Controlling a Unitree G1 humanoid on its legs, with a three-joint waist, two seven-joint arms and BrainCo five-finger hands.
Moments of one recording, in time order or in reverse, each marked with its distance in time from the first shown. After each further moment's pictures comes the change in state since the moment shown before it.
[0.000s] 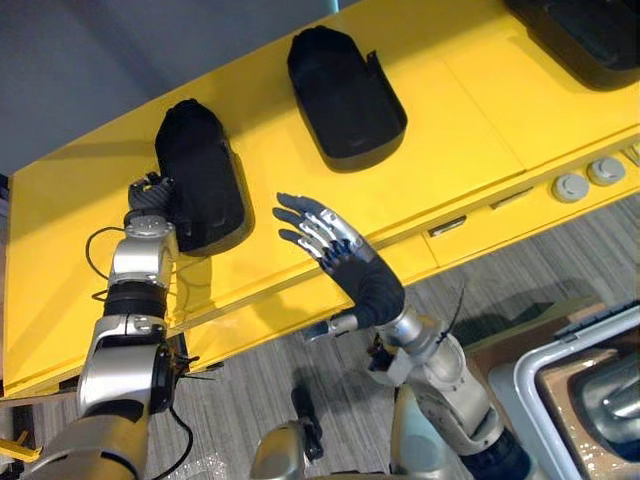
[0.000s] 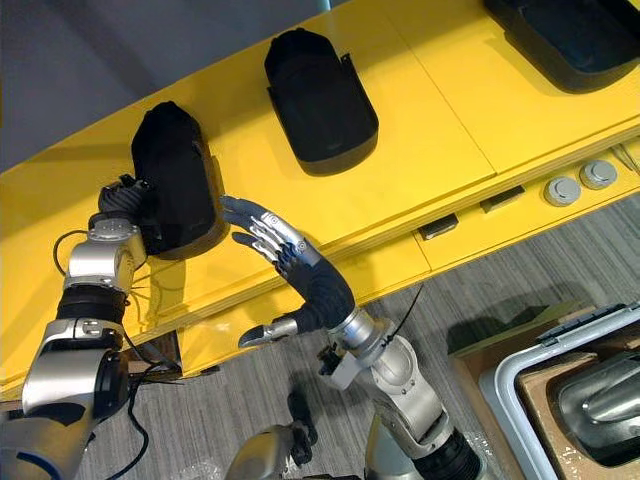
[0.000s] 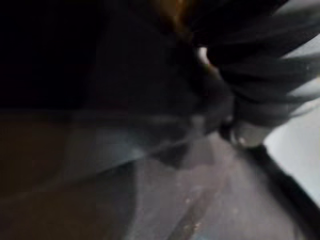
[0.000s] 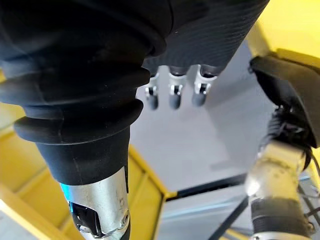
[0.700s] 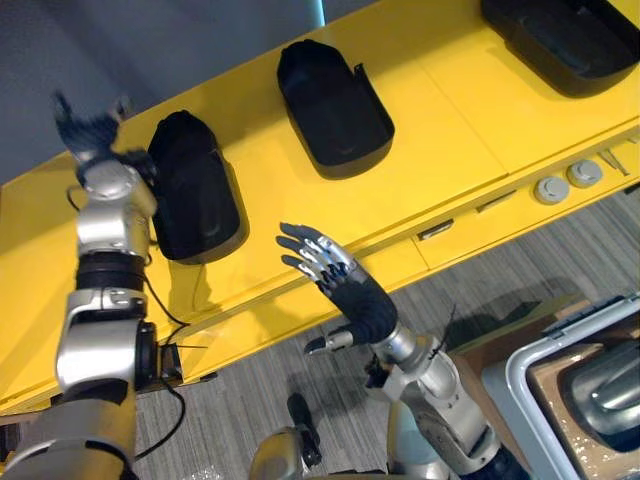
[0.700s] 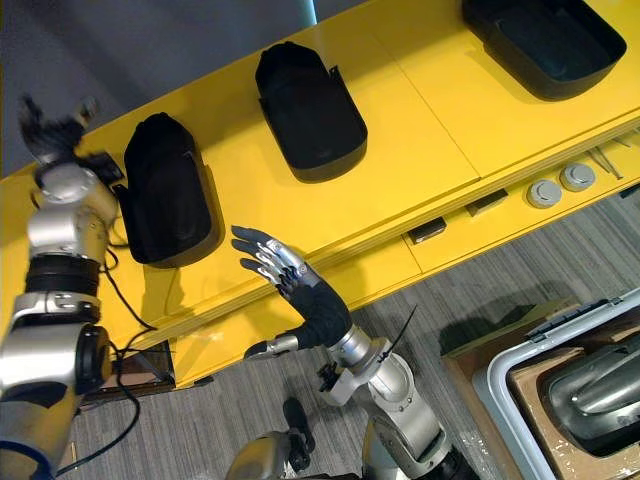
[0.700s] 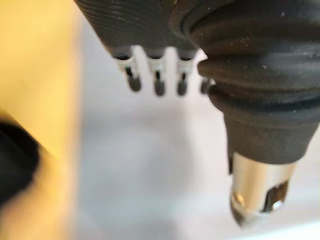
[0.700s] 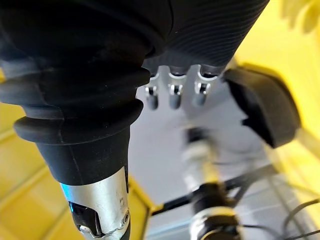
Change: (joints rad) left arm -0.076 0.107 -0.050 -0.361 -0.488 -0.566 -0.015; right arm 0.122 -0.002 -0.010 0.097 -0.029 -0.068 -0.008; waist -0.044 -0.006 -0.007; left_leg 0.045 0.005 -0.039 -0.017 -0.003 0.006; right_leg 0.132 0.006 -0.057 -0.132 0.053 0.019
